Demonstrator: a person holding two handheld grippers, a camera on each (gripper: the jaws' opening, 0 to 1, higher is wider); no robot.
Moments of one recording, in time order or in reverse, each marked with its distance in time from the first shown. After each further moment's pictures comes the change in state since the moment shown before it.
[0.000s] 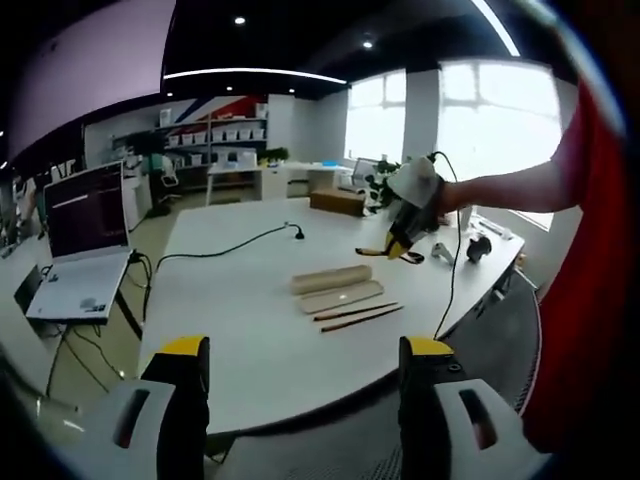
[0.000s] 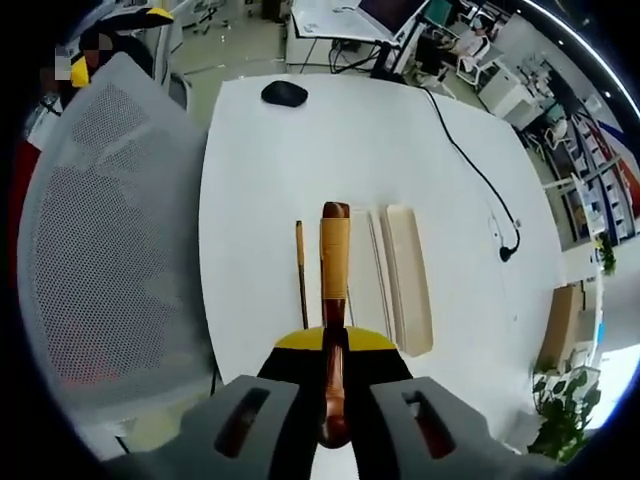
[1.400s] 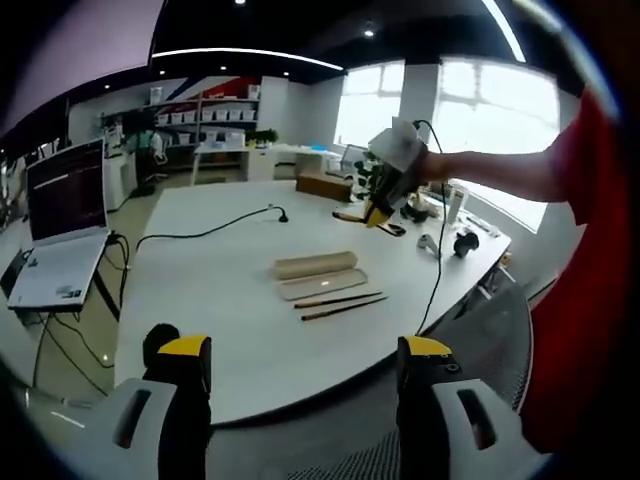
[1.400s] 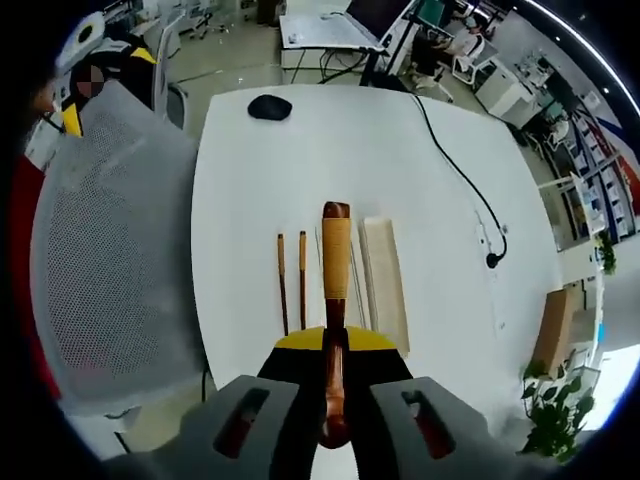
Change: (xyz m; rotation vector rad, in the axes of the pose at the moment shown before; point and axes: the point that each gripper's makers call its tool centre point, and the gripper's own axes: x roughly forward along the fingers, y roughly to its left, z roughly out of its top) left arm 0.016 -0.018 -0.016 -0.012 0.087 -0.116; right arm -0.027 -0.034 0.021 -0.018 -0.001 -0.006
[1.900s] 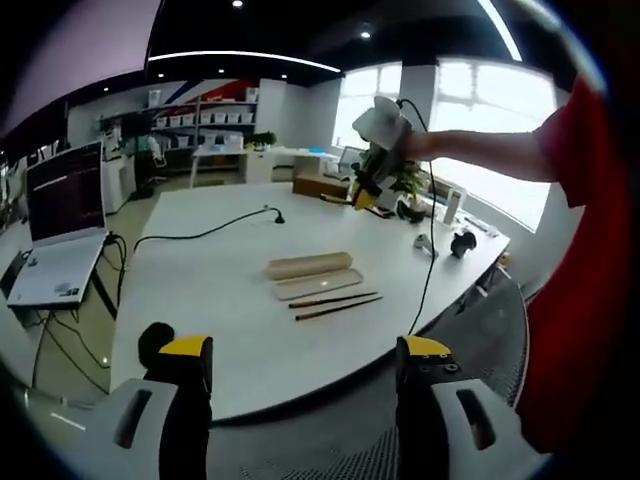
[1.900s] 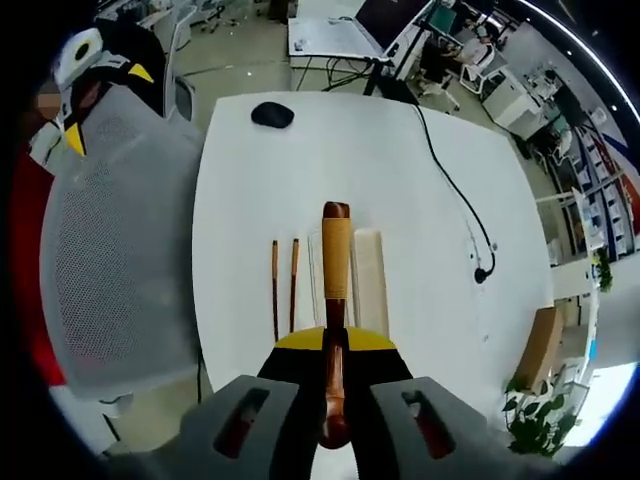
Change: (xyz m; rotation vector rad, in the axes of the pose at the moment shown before) left arm -0.002 -0.008 -0.004 -0.006 -0.018 0.001; right arm -0.008 -0.011 0.013 -0.054 0.011 0.008
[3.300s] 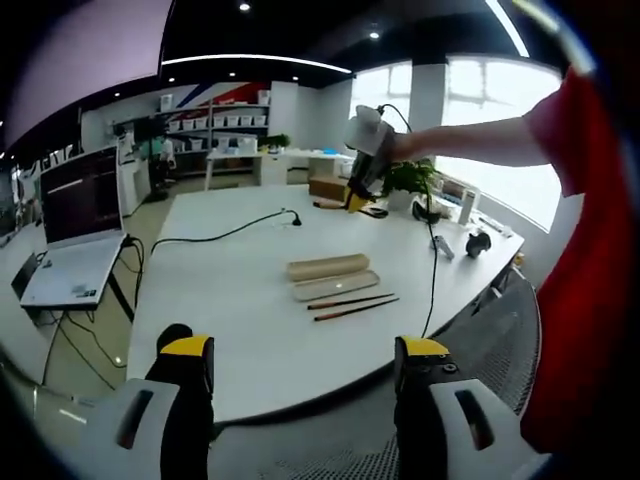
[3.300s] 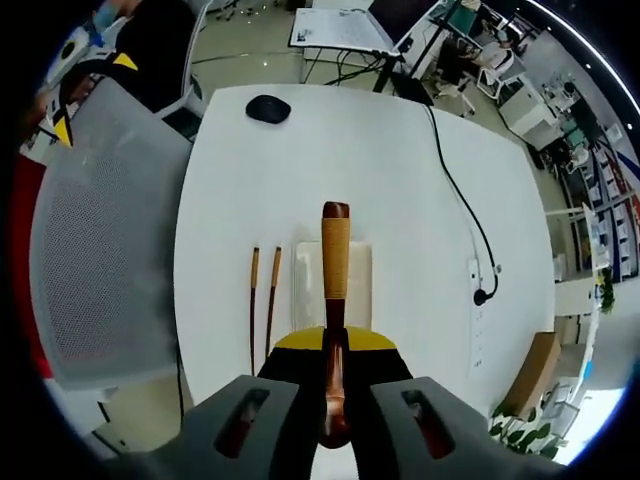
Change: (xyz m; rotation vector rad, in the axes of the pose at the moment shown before) left arm -0.006 0.018 0.004 0.004 -0.008 0.074; right arm 0.034 -0.039 0.025 -0.064 0.017 0.033
